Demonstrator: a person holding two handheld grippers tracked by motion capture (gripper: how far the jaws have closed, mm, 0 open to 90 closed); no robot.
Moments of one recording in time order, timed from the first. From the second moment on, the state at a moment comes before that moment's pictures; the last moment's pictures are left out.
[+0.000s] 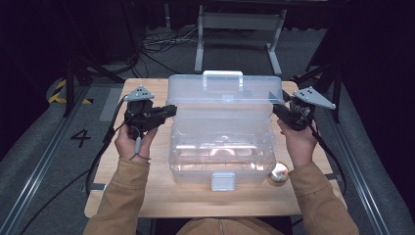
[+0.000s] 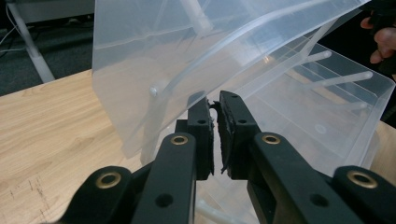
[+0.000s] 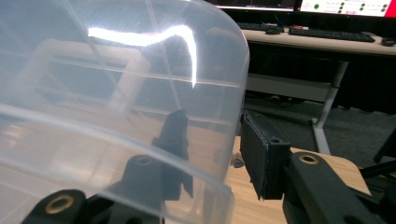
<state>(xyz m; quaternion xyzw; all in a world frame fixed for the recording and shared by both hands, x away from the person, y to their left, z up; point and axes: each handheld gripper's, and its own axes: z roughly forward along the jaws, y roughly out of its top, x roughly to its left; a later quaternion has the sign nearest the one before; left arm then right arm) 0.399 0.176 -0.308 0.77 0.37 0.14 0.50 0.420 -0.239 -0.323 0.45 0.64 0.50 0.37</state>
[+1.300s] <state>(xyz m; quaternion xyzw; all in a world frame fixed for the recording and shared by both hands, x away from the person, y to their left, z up) 0.350 0.180 -0.316 0.82 0.30 0.10 0.47 0.456 -0.240 -0.315 0.46 0.63 0.48 0.39</state>
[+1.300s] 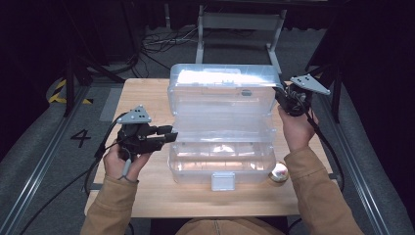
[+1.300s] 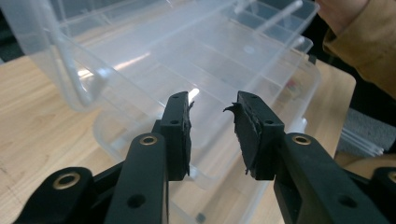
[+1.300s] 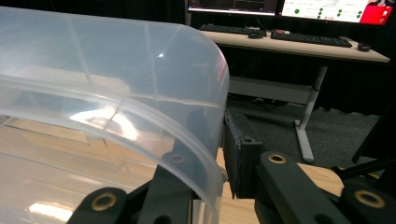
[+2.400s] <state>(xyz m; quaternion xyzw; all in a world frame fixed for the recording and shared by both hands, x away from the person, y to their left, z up) 0.347 0.131 -0.362 0.92 0.22 0.01 0.33 0.469 -0.246 -0.309 0.46 0.65 0.48 0.36</state>
